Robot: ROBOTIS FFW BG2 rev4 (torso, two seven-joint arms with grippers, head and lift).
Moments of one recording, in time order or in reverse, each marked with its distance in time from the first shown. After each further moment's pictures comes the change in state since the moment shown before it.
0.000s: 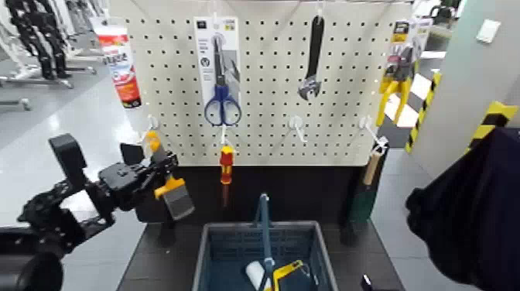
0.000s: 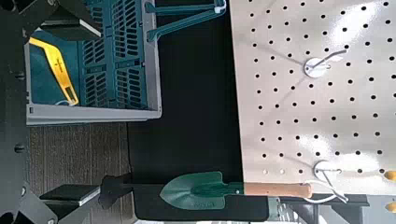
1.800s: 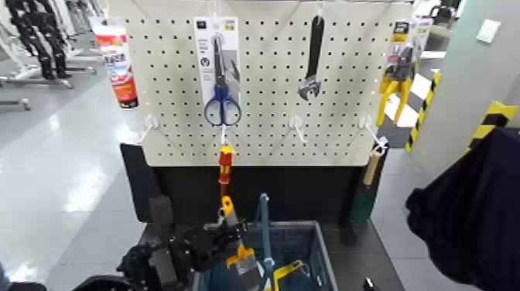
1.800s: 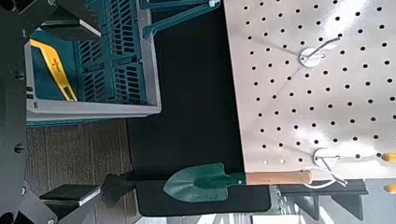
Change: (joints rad) left arm 0.038 -0.091 -0.282 0.160 0.174 0.093 0.083; right arm 0.008 0.008 -0.006 0.017 -0.033 -0.044 0.000
